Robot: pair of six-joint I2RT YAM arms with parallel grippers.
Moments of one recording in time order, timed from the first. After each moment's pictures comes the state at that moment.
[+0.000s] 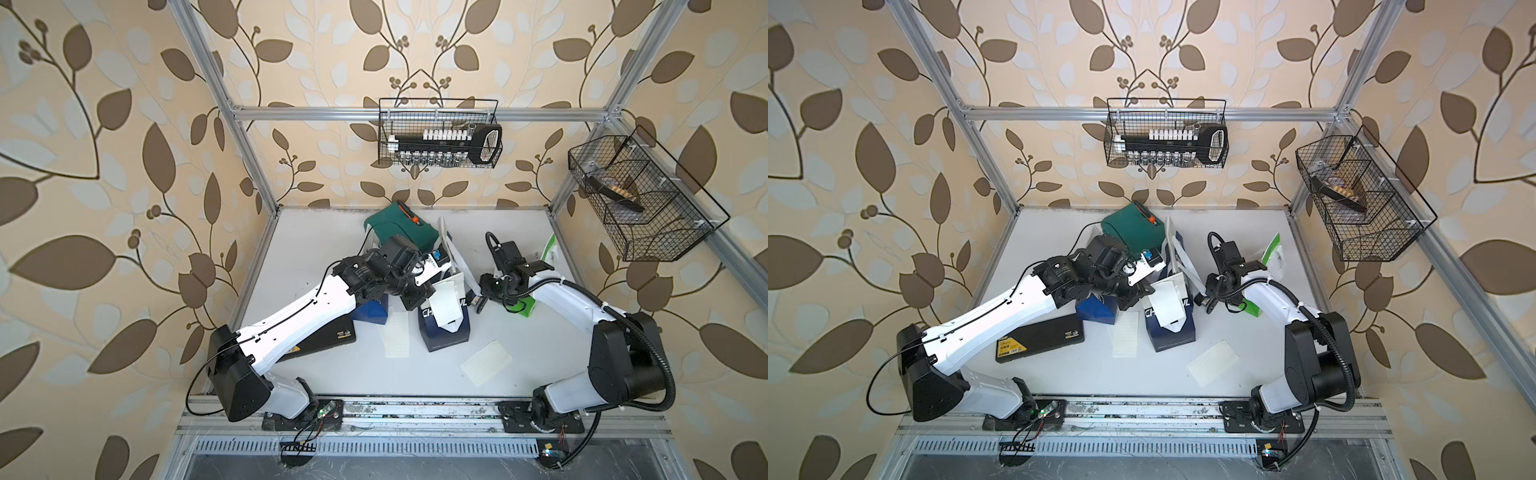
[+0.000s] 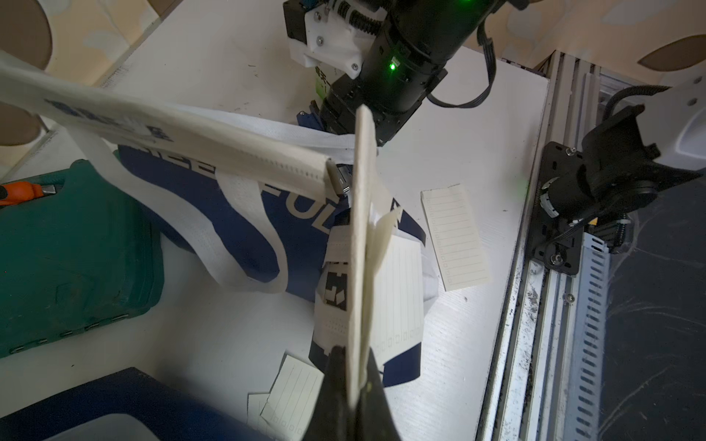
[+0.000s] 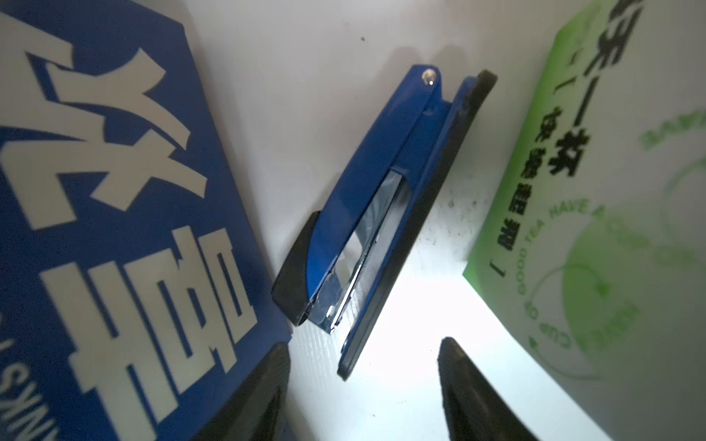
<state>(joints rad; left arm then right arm) -0.80 1.42 1.36 -0.71 0.29 0.19 0.23 1.52 0.99 -0.70 0.02 0.55</state>
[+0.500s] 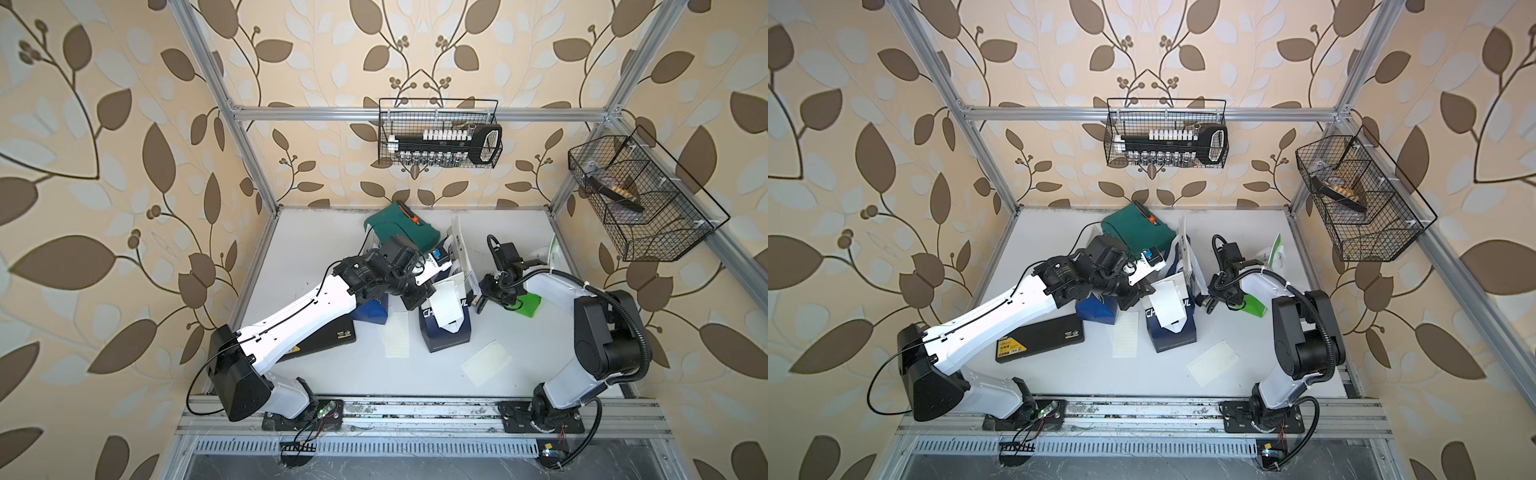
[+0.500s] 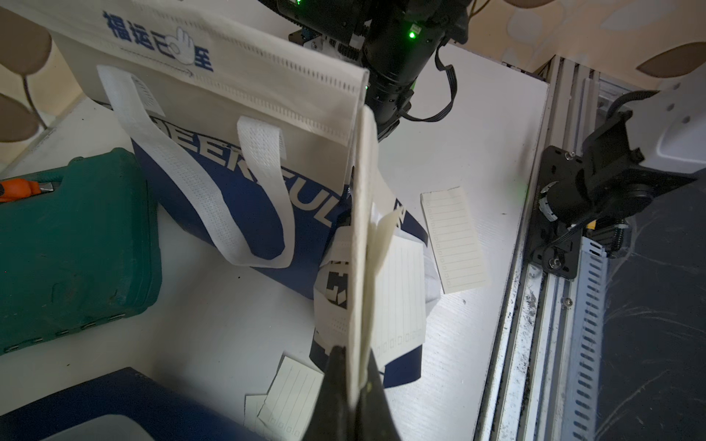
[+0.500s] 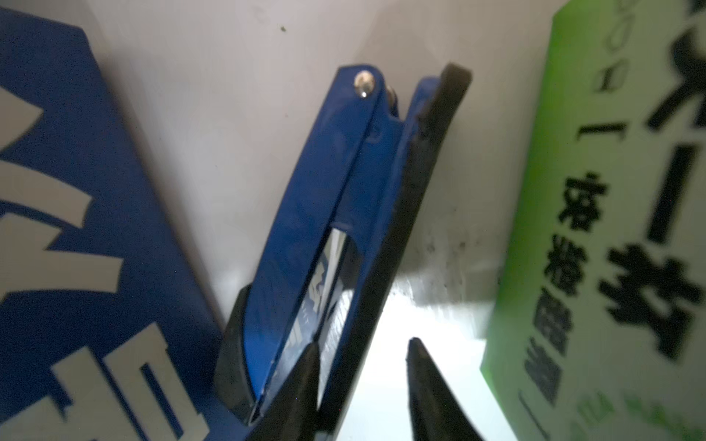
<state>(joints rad) -0.80 1.42 1.36 -0.71 0.28 0.18 0.17 1.65 0.99 -0.61 -0.02 0.59</state>
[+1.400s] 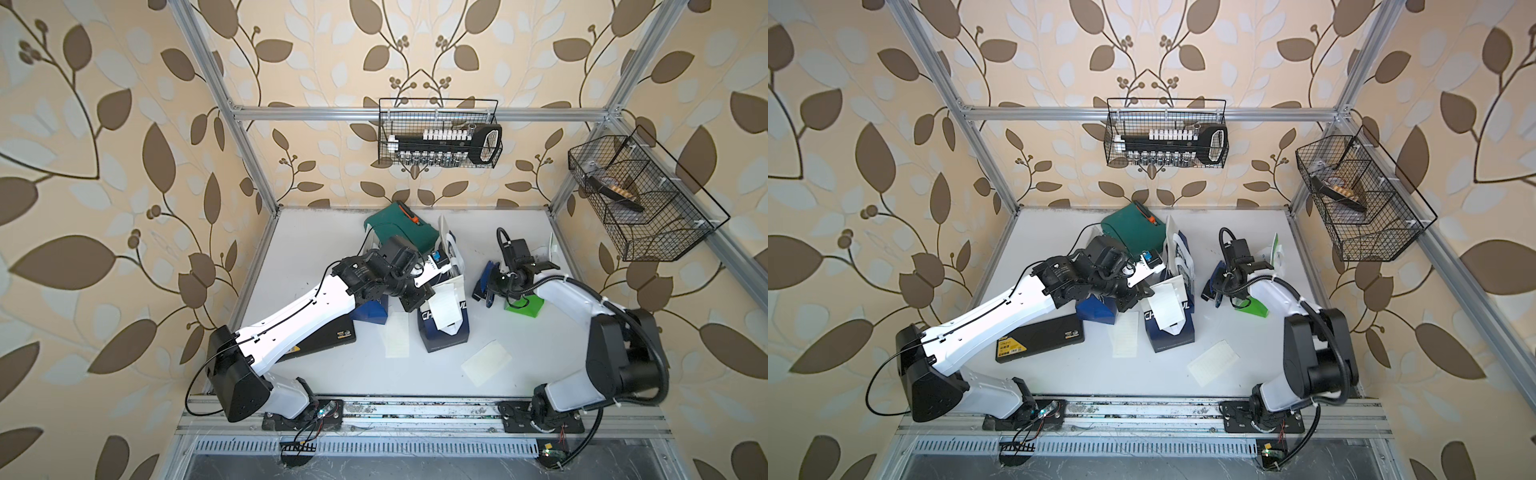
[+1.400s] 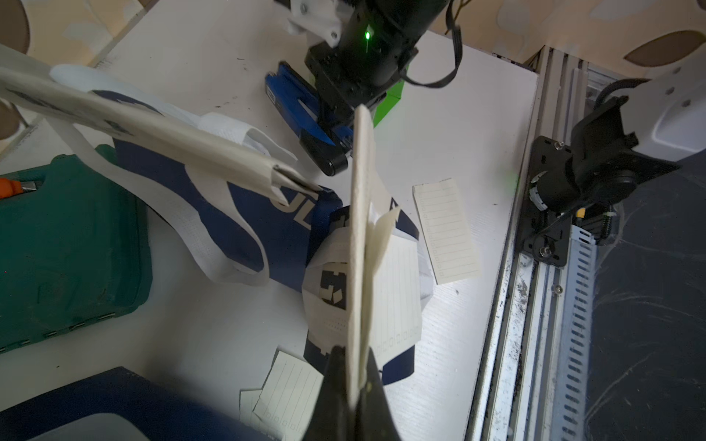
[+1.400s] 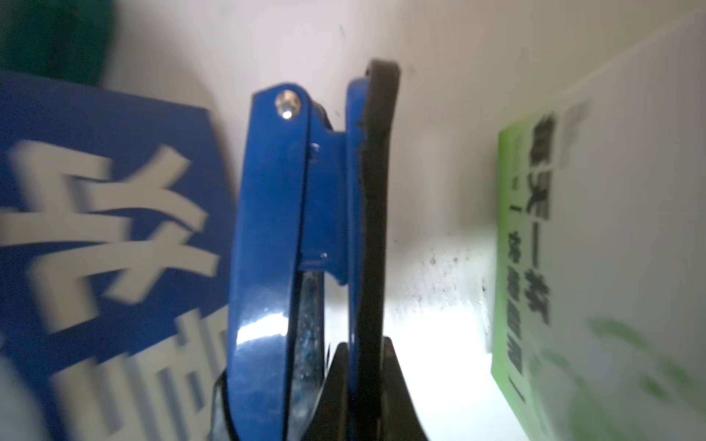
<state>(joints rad) -0.80 1.41 1.36 -0.76 0.32 0.21 0.15 1.44 0.98 -0.56 -0.03 0.54</state>
